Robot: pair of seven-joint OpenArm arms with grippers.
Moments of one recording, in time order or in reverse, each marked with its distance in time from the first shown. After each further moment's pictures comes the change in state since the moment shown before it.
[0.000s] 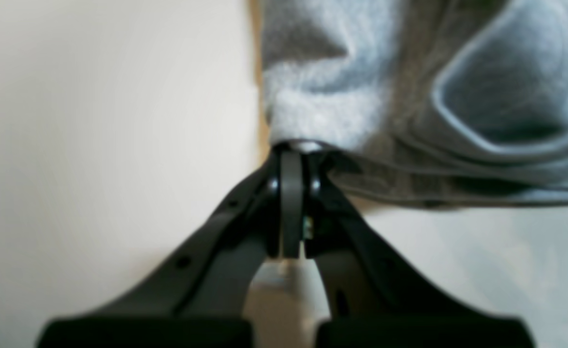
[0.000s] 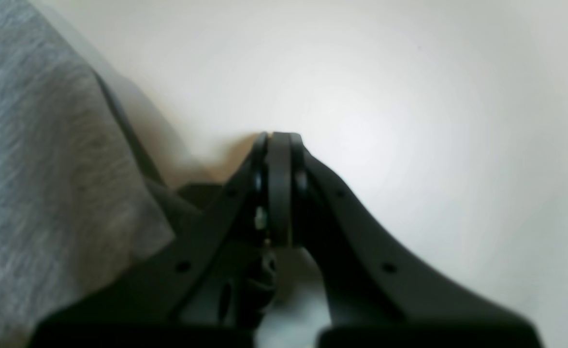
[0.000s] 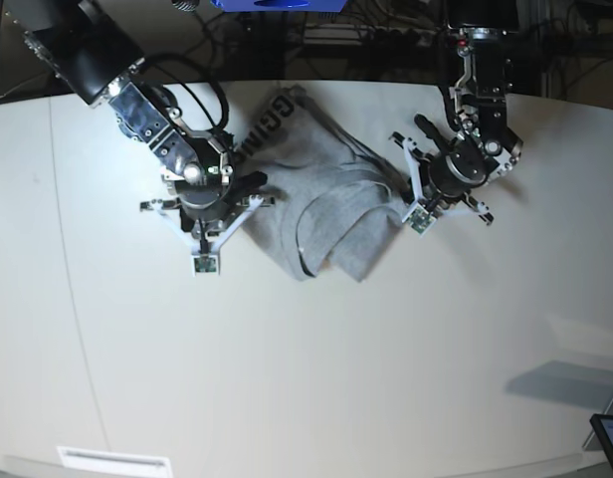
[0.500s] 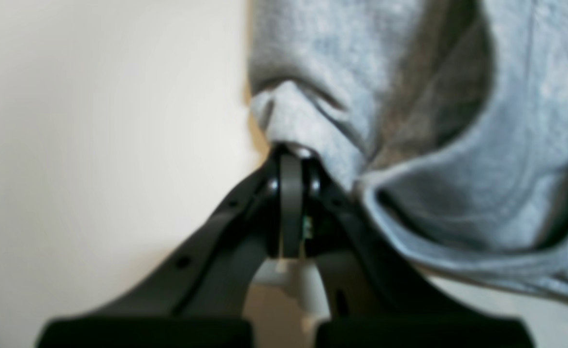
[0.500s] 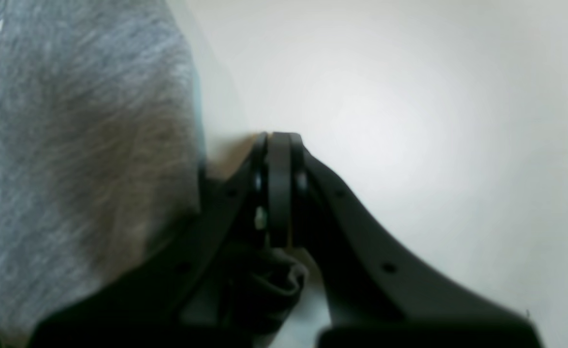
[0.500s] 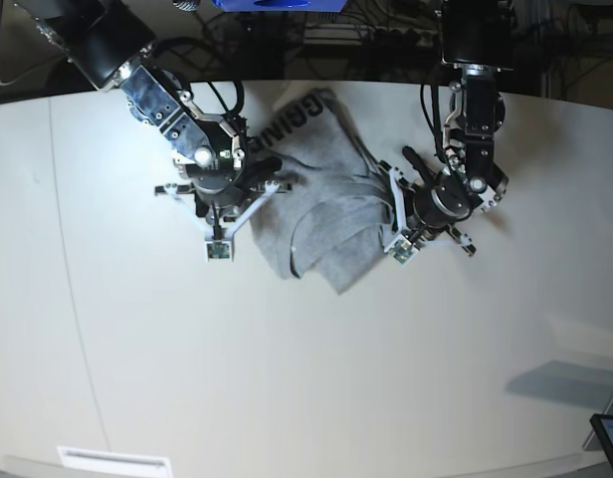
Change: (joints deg) left arm -8.7 -0.2 4.6 -7.5 0.1 0.4 -0.4; right arm -3.1 -2.5 0.1 2.8 -0.7 -0.4 -1.7
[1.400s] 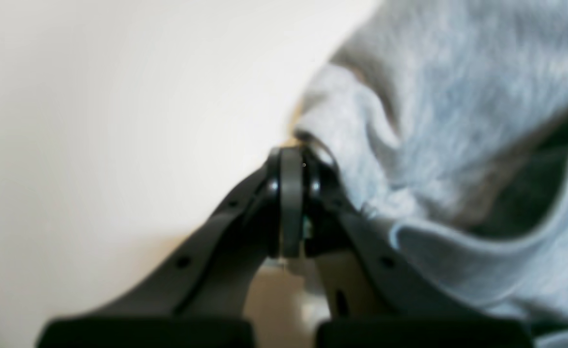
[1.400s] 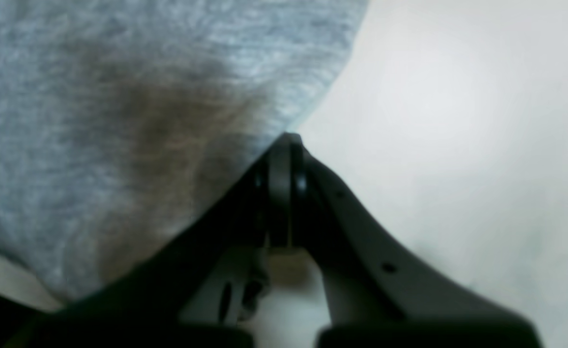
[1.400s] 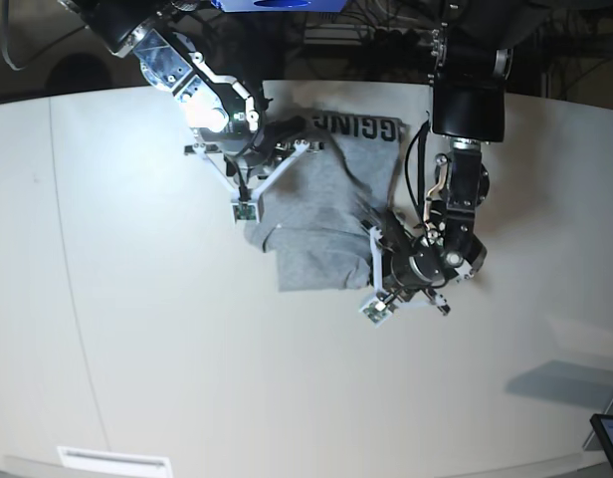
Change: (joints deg) left arm -16.5 2.2 6.3 -15.1 0.5 0.0 -0.4; right arm -7.5 -3.6 0.0 7.3 1.4 0.2 -4.2
